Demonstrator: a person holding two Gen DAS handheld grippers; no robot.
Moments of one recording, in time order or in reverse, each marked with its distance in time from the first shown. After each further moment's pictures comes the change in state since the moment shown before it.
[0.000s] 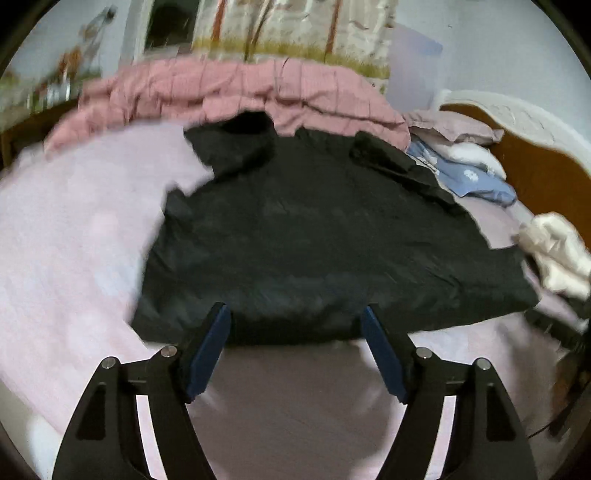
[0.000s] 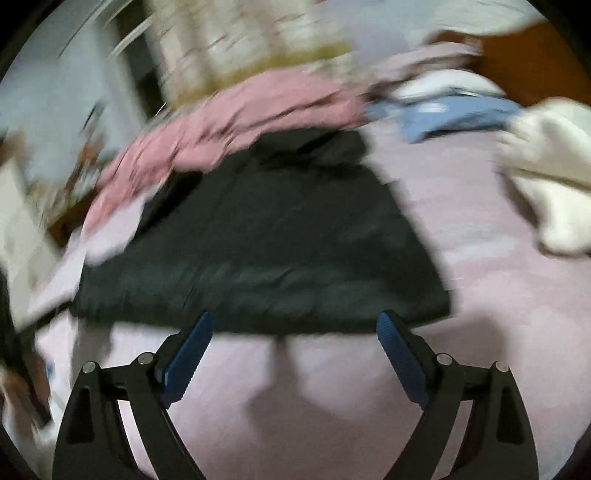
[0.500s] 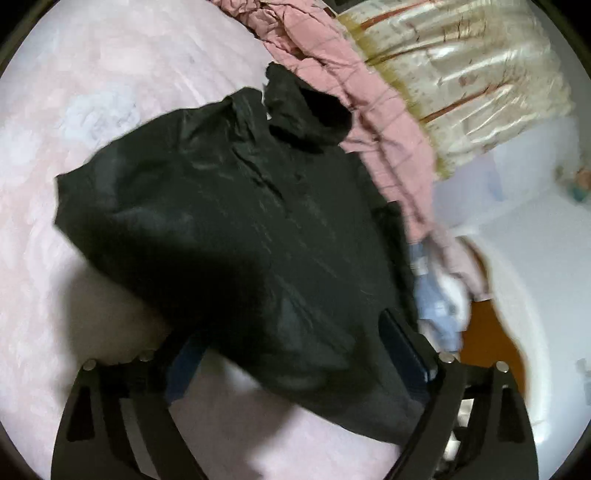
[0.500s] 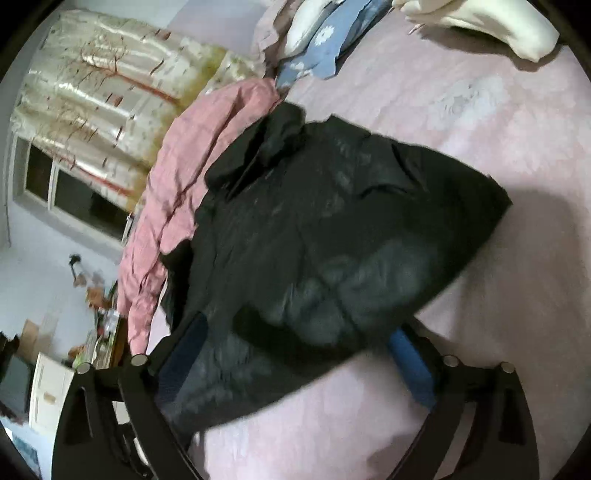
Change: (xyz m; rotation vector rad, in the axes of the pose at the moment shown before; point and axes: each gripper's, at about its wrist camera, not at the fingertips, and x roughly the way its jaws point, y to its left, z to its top) left arm 0.060 0.041 0.006 -0.680 -0.020 -0.160; right arm 0.047 -0.050 0.015 0.740 -0.145 0.054
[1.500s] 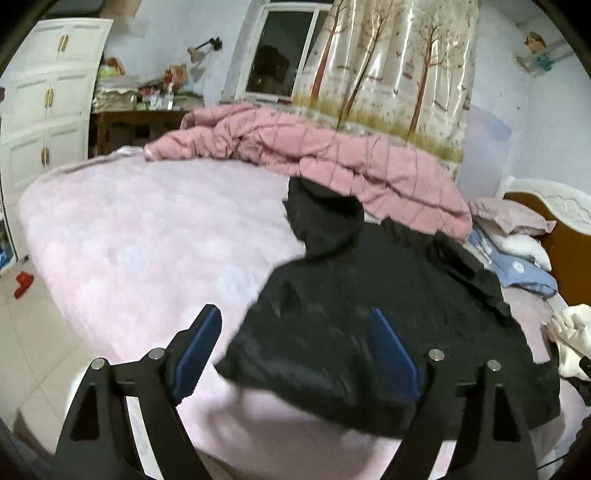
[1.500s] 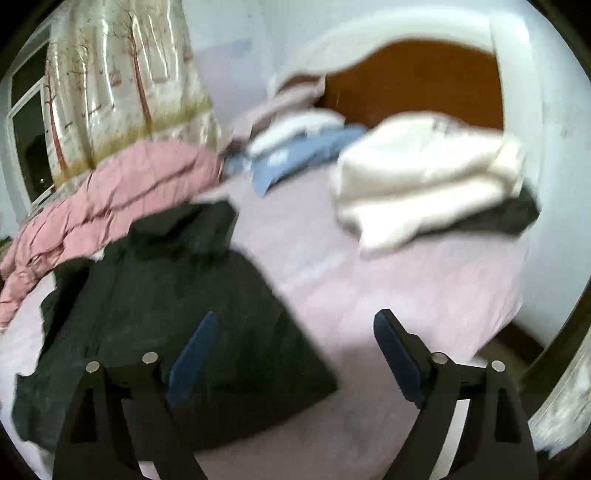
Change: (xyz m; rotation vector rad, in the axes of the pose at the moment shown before) left arm -0.148 -0.016 -0.024 0.514 -0.368 0.298; right arm -0.162 0.013 -0.006 -0.428 -0.378 -0.488
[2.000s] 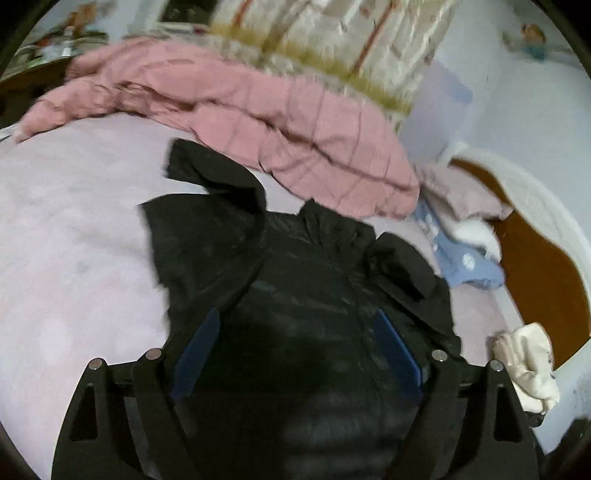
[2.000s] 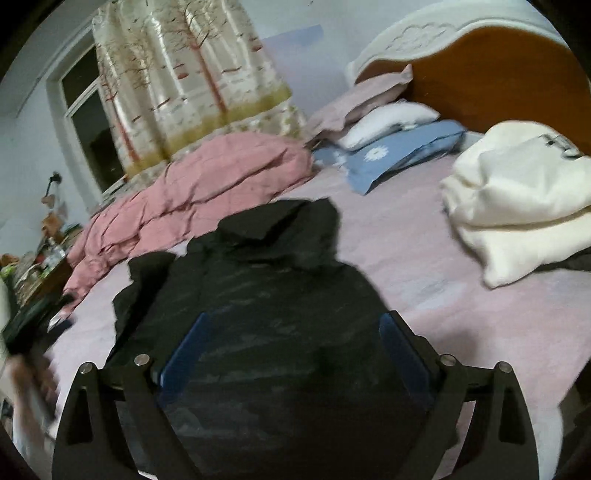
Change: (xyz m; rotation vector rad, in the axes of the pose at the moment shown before) left arm 0.224 -0.094 0.136 0.055 0.350 -0.331; right arm 0.034 0.063 0.021 -0.035 0.138 0.366
